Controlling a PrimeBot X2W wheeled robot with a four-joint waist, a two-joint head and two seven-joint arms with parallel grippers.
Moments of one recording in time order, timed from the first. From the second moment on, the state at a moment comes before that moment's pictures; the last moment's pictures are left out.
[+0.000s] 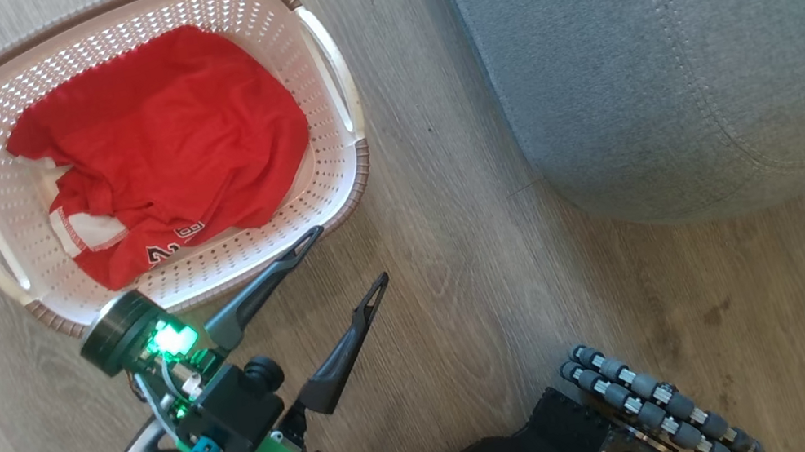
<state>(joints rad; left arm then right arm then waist) -0.27 0.45 -0.58 -0.15 -0.14 -0.11 -0.26 -1.28 -0.35 -0.42 1.22 -0.02 0.12 -0.08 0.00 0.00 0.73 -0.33</state>
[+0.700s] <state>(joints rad) -0.29 0.42 -0.59 -0.15 -0.13 -0.11 -0.26 -1.29 -0.35 -0.35 1.26 0.03 0.12 -0.05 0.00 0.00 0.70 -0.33</state>
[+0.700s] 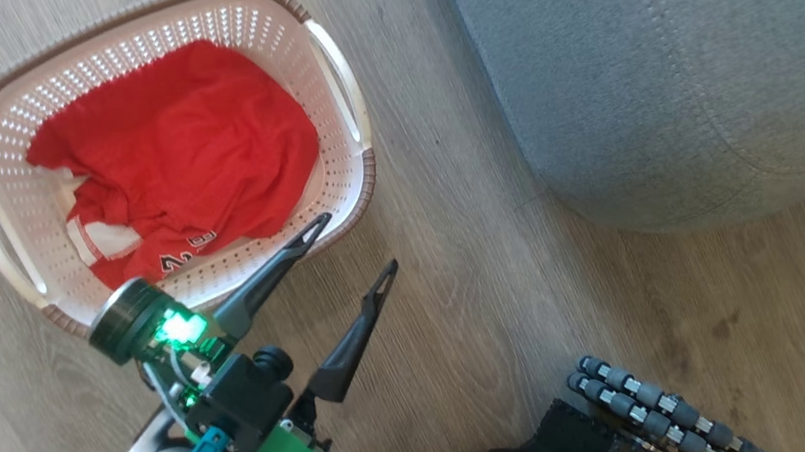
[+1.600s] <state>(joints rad) -0.22 0.21 -0.56 -0.05 -0.14 -0.12 -0.26 -1.10 -0.47 0.05 0.89 0.42 0.12 -0.03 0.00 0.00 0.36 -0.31</state>
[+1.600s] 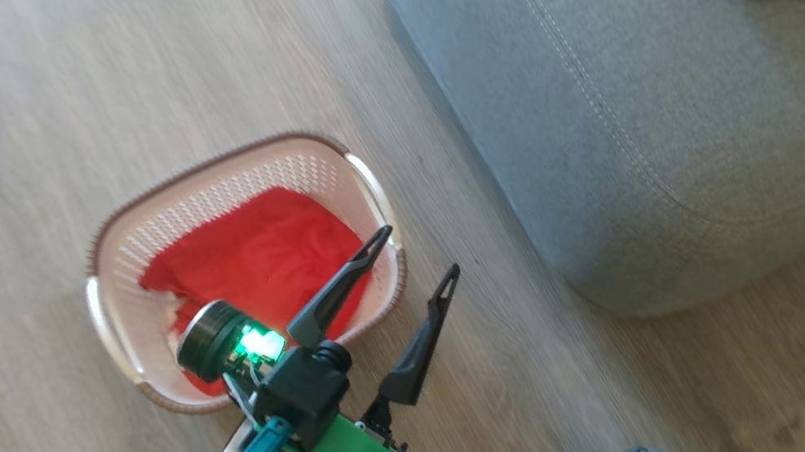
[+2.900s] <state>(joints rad) -0.03 0.05 -0.16 0.04 -0.15 0.08 -0.26 -0.10 -0.13 0.12 0.14 0.50 0.12 -0.22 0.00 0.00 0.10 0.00</state>
